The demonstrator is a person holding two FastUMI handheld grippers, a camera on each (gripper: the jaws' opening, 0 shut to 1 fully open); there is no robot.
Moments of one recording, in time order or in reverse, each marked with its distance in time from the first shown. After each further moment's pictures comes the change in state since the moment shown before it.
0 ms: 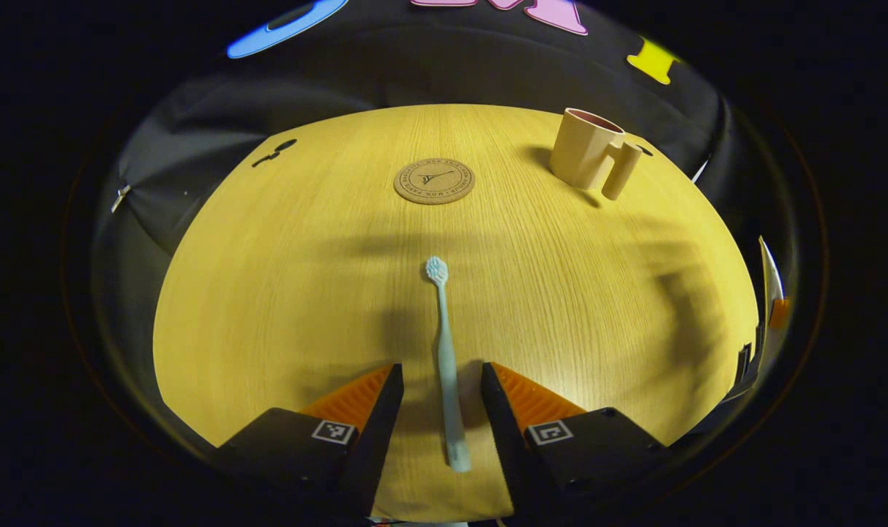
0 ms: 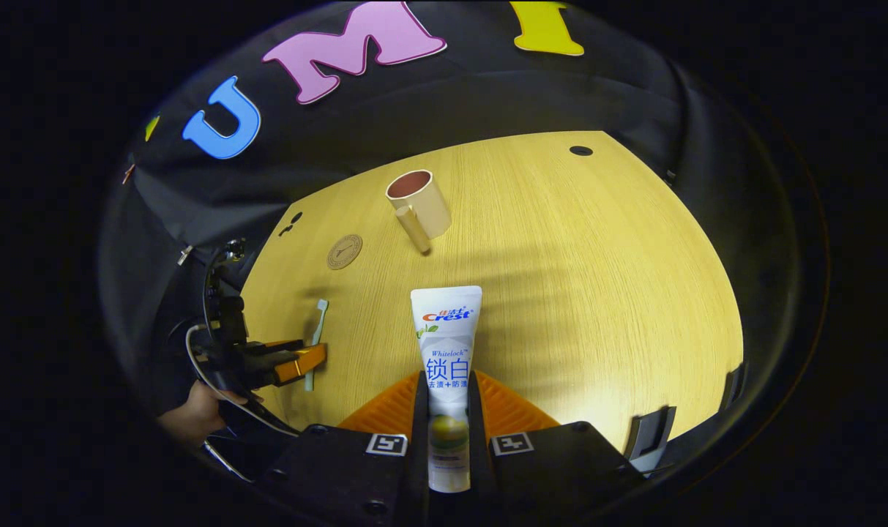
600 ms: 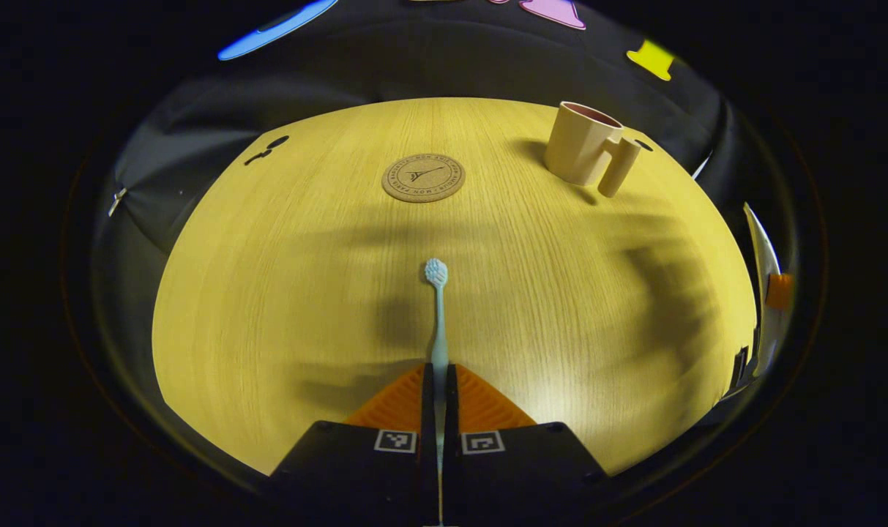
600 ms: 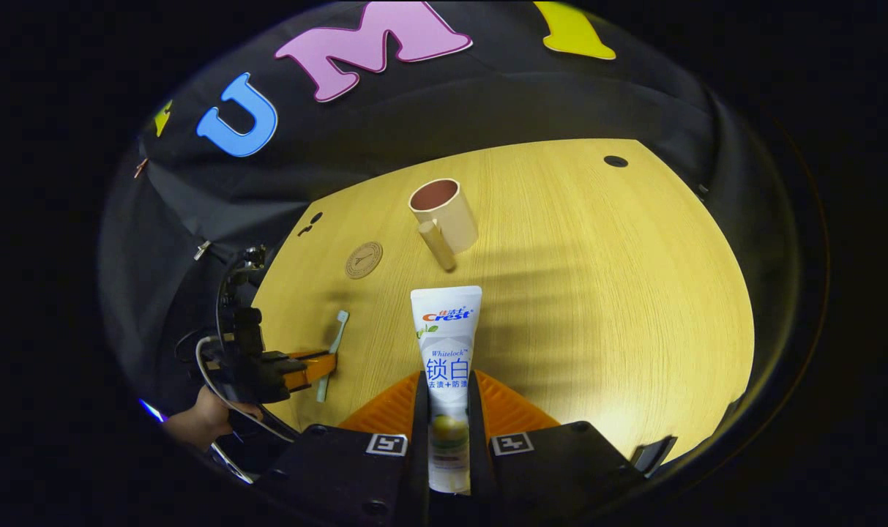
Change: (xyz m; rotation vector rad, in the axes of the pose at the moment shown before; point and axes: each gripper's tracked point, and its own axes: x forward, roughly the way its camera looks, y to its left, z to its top) left arm 0.001 -0.013 0.005 0.013 0.032 -0.003; right arm 0.025 0.016 0.035 -0.057 0.001 0.091
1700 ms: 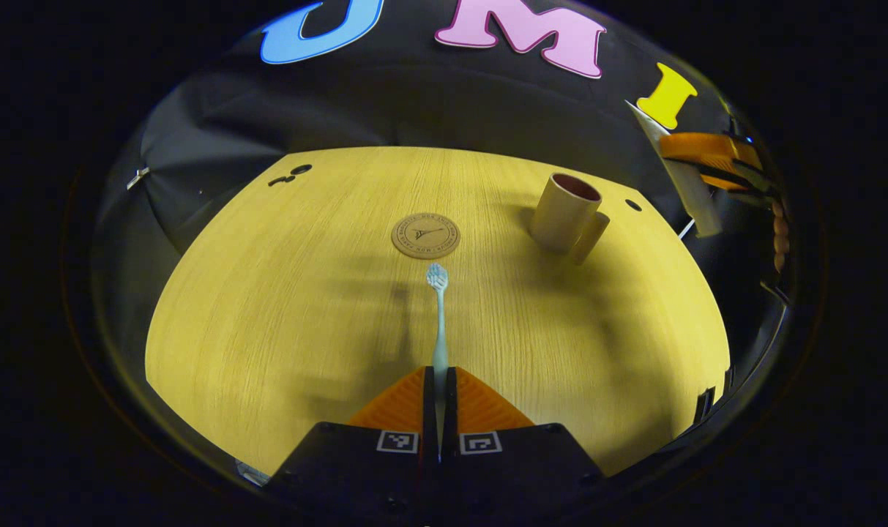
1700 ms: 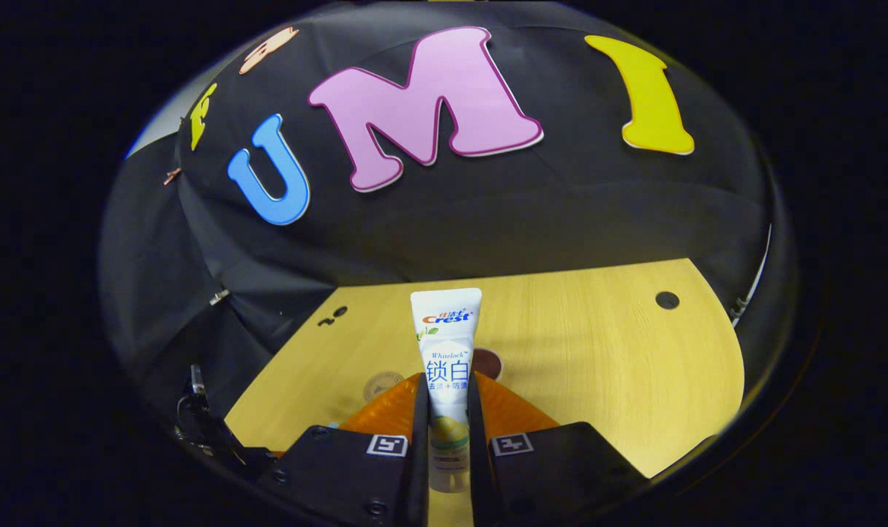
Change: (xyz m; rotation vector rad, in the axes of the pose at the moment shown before) left arm -0.049 -0.012 0.040 -0.122 -0.222 -0.027; right arm 0.039 0.049 0.210 -0.129 -0.411 0.119
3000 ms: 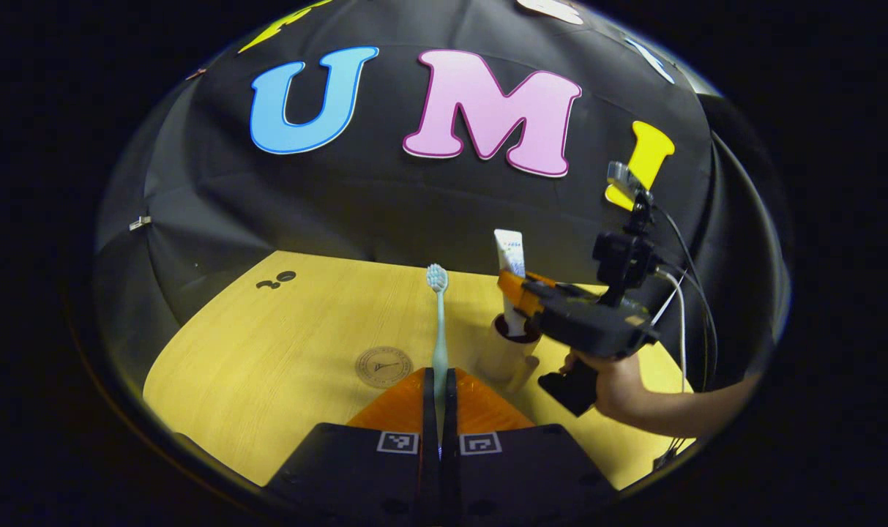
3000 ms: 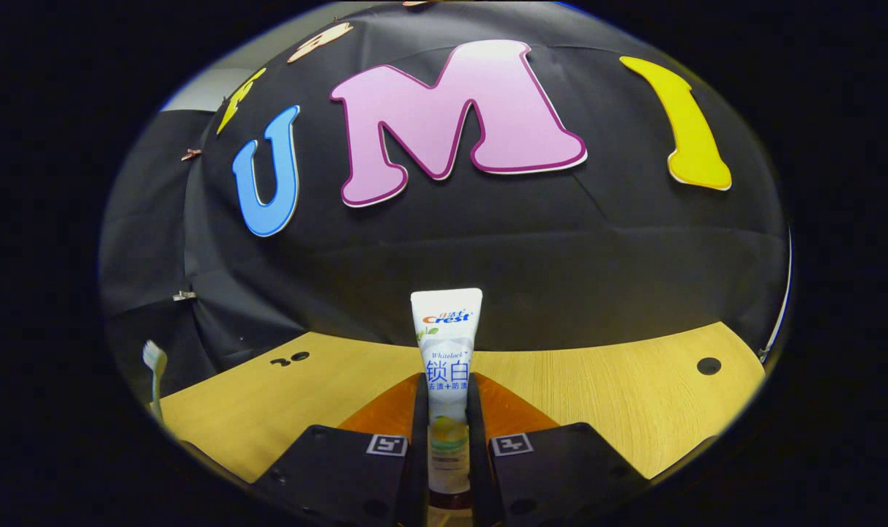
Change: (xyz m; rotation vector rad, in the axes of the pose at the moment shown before) left arm -0.042 -0.073 0.140 -0.015 -0.402 -0.045; right arm 0.139 -0.017 -0.002 -0.182 -0.296 -0.019
